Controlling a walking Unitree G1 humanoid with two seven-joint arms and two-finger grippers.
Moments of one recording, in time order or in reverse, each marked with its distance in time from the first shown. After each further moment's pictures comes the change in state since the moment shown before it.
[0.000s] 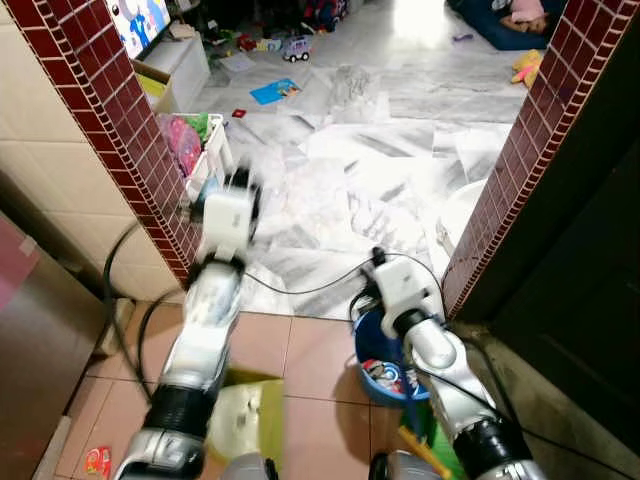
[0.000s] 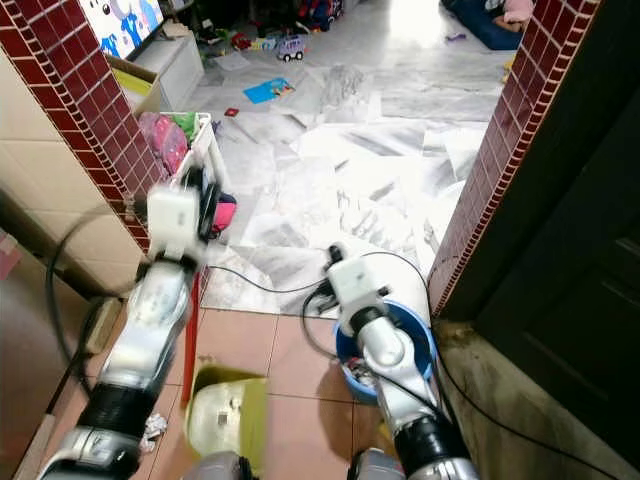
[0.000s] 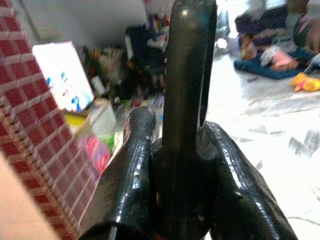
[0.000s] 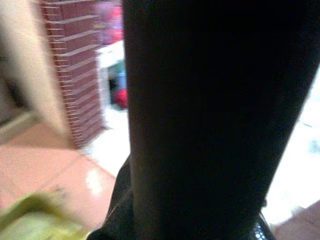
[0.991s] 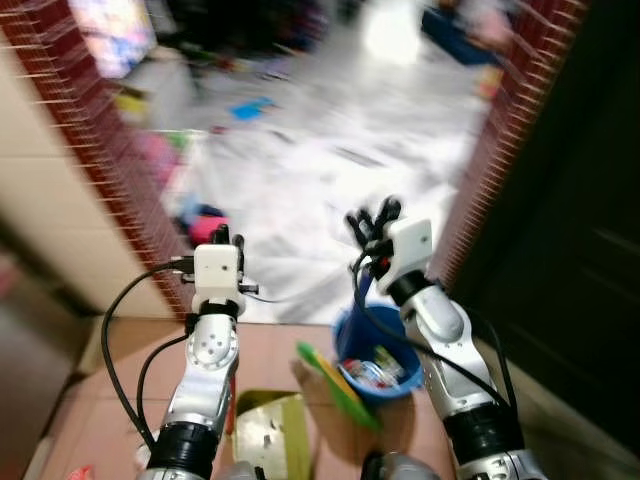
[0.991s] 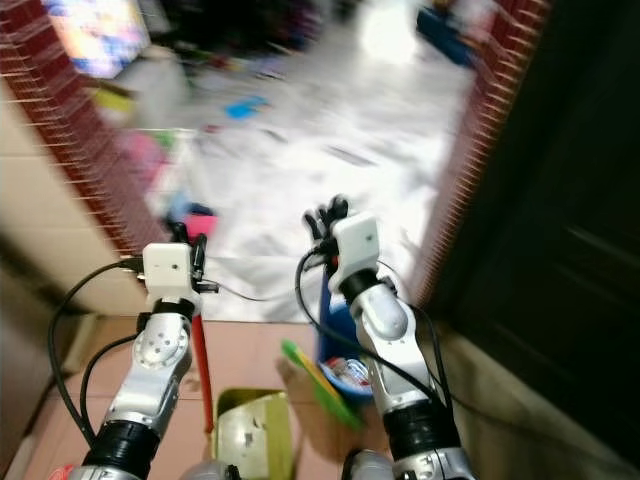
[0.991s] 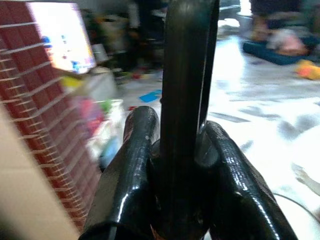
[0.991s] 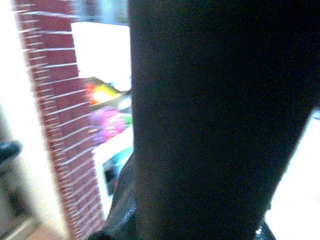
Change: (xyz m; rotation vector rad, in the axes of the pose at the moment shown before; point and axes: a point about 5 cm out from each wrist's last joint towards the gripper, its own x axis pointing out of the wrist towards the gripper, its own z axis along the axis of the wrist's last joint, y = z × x) left arm -0.028 -0.003 -0.040 -0.059 0.149 0.108; right arm 0.007 -0.015 0.072 0.157 -0.345 -0.067
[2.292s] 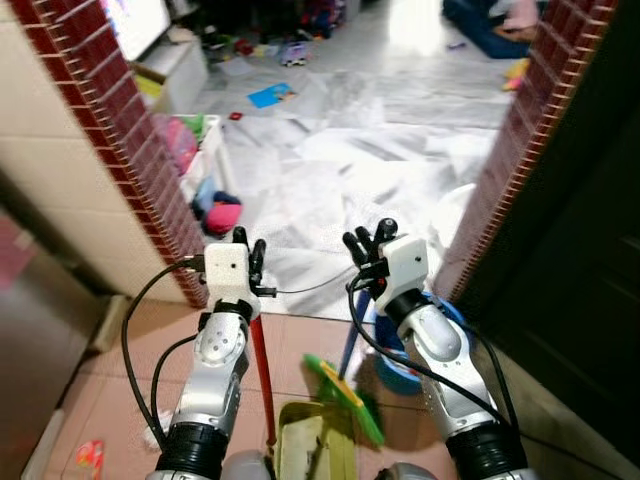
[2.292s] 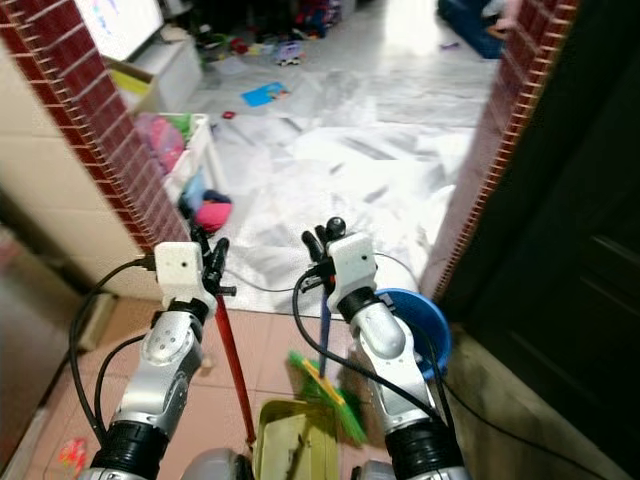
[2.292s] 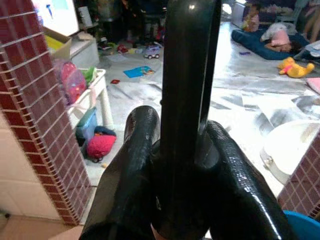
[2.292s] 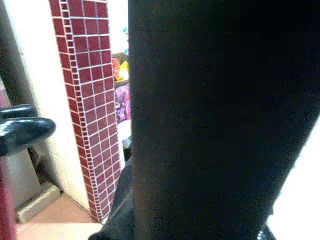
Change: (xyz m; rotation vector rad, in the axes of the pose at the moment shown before) left arm -0.005 -0.015 -0.001 -0.149 0.084 -0.120; right arm -0.018 0.010 -0.019 -0.035 0.077 0.041
